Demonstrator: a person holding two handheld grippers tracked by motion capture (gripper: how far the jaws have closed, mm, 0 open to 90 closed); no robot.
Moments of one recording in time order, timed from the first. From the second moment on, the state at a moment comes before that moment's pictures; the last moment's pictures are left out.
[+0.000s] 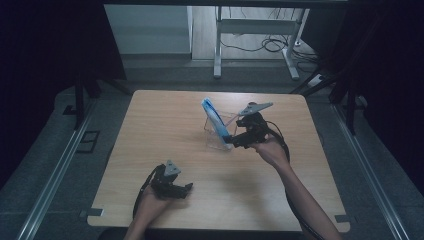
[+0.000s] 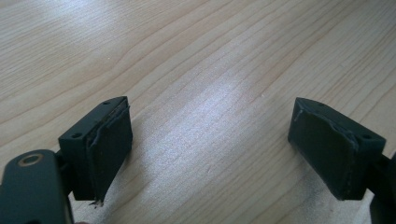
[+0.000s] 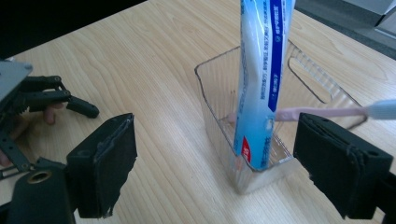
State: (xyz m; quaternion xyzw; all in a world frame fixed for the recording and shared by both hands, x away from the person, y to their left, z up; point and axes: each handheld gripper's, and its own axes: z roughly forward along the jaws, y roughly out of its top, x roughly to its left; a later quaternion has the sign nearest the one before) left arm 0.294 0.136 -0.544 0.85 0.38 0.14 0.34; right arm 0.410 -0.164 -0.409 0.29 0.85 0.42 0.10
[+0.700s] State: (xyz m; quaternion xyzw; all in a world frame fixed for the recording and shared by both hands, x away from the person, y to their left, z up) left arm 0.294 0.136 -0.544 0.85 0.38 0.14 0.34; right arm 0.375 -0.194 -0.427 0.29 0.86 0.41 0.12
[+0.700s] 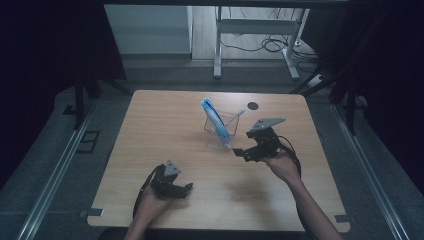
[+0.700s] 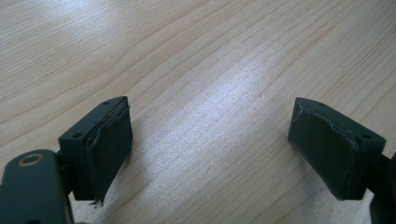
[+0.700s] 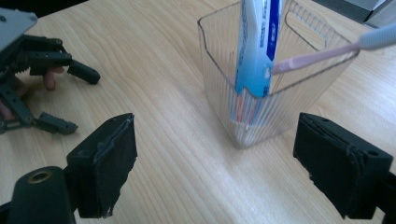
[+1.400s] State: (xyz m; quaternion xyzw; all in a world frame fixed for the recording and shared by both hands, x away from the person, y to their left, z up) left arm 0.294 0.136 -0.544 0.85 0.38 0.14 0.34; right arm 0.344 -0.238 -0.462 0.32 0.85 0.40 0.13
